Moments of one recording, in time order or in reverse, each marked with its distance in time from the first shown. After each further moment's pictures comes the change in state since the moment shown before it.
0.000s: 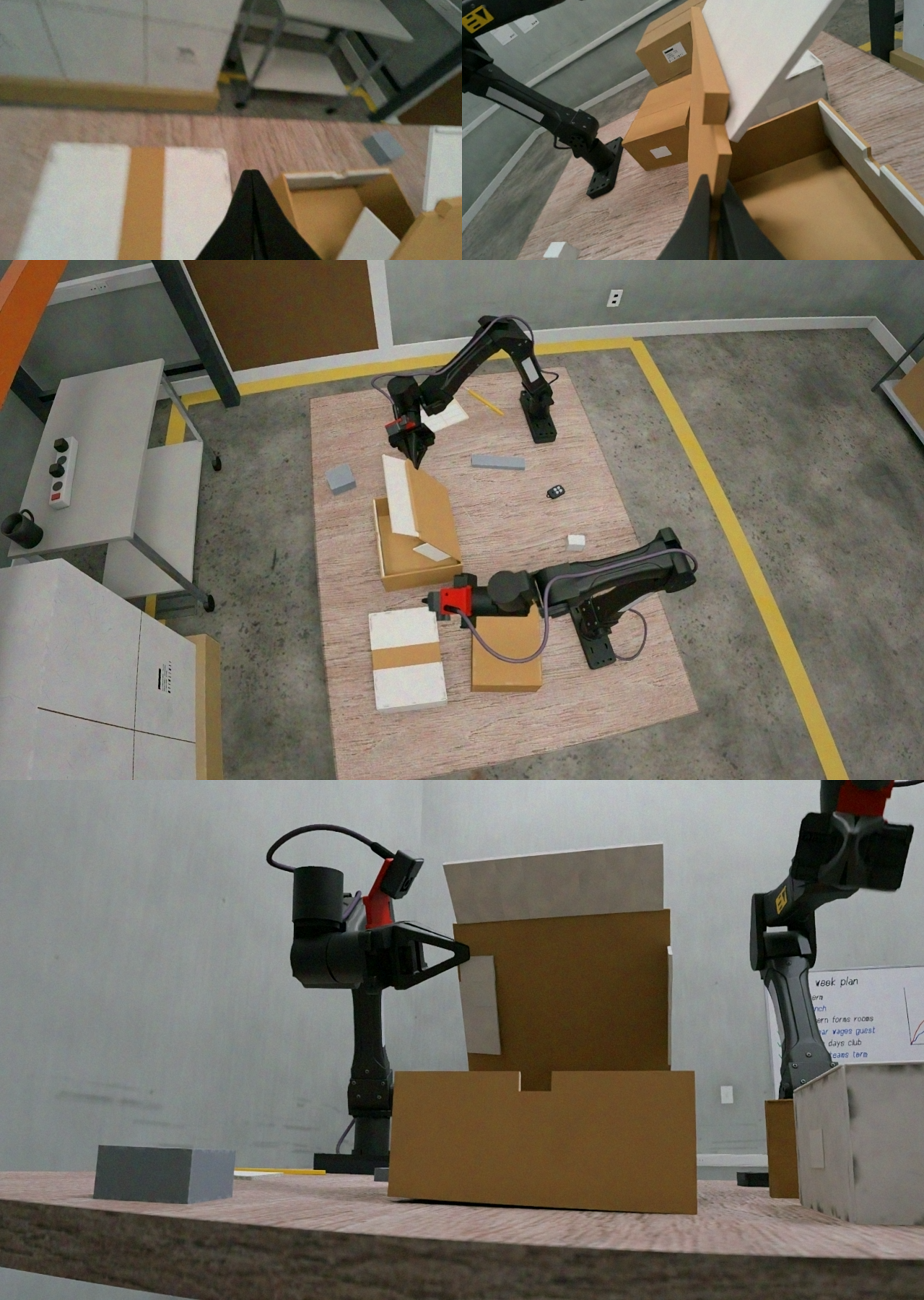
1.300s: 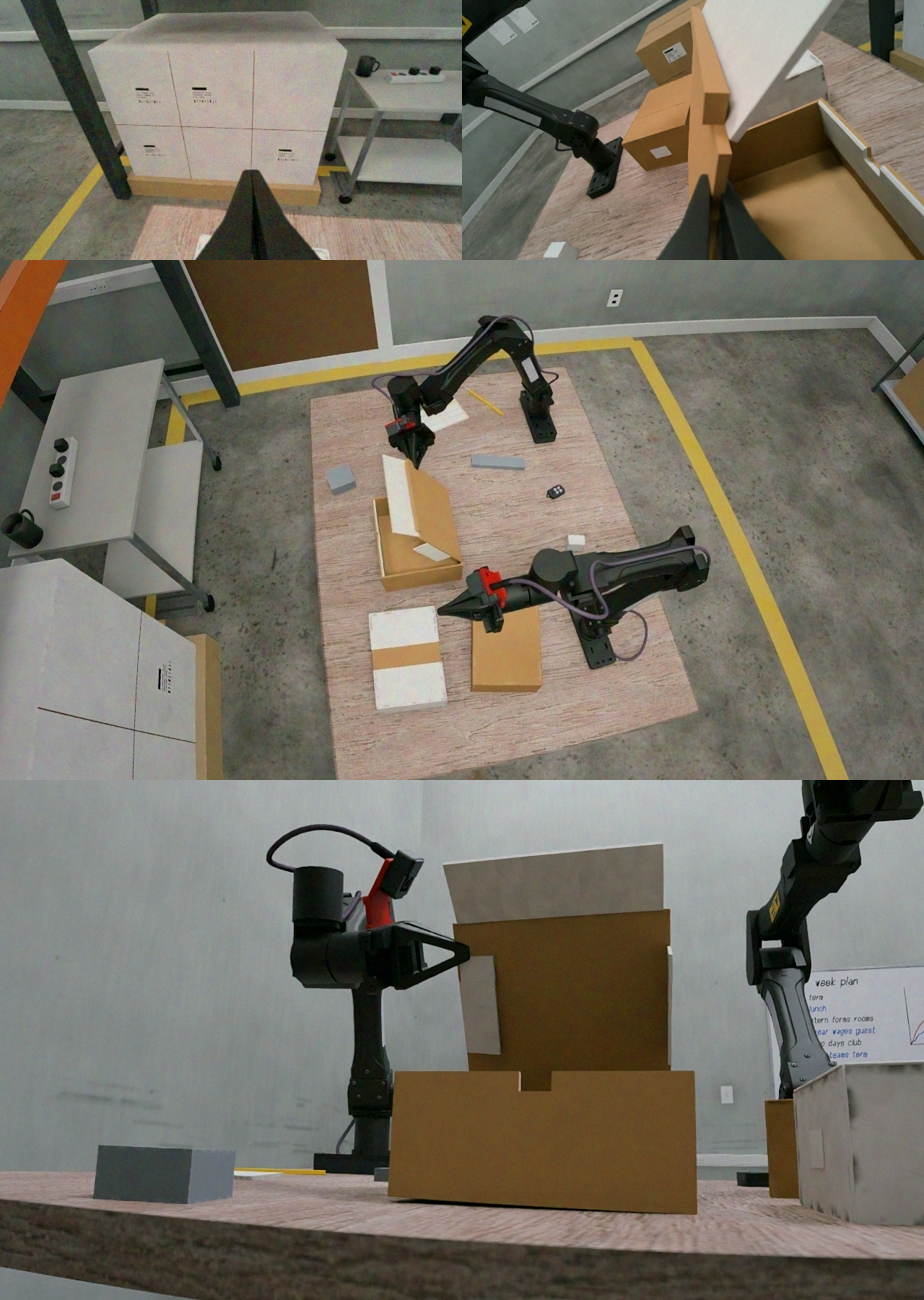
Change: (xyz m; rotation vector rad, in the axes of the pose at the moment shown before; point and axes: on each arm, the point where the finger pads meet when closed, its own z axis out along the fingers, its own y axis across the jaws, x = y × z) left arm -0.103 0.022 -0.068 -0.307 -0.357 0.277; right arm 0.000 0.000 0.000 0.000 0.000 0.000
